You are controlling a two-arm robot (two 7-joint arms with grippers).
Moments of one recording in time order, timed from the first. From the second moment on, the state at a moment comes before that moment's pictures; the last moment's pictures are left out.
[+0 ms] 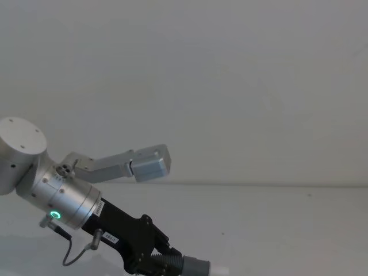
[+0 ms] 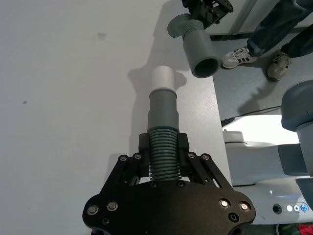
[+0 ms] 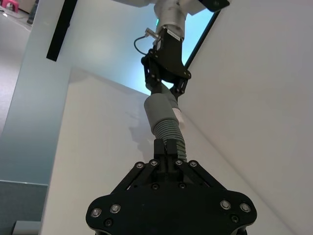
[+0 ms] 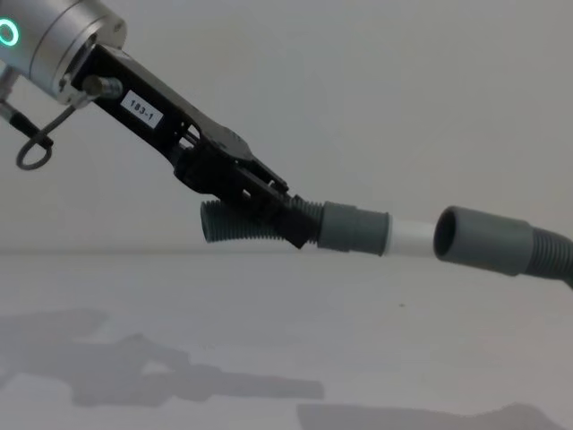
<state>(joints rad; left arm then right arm) -1.08 0.62 0.99 -1.44 -0.49 0.51 -1.25 0.16 0.65 -0.32 -1.40 0.63 -0.71 1.14</state>
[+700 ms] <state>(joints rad) -1.07 0.66 1.00 -1.48 -0.51 0.53 -1.22 0.19 0.64 -0.34 -1.37 0.58 -0.70 1.10</state>
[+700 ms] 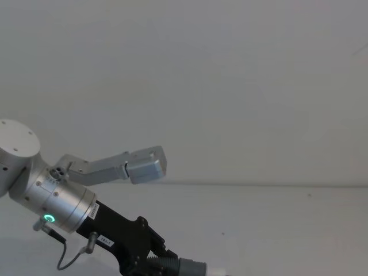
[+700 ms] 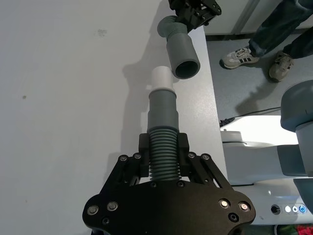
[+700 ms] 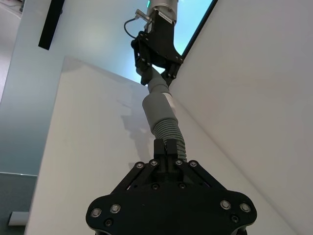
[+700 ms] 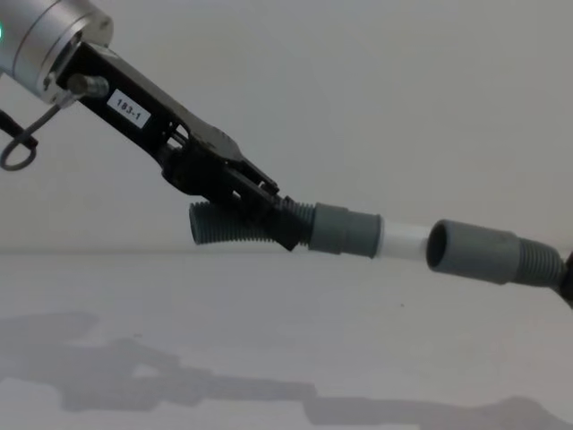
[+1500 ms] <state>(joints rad) -1.07 0.69 1.01 -1.52 -0.53 0.55 -1.20 0.21 0.65 -0.36 -1.35 0.57 -0.70 1.08</state>
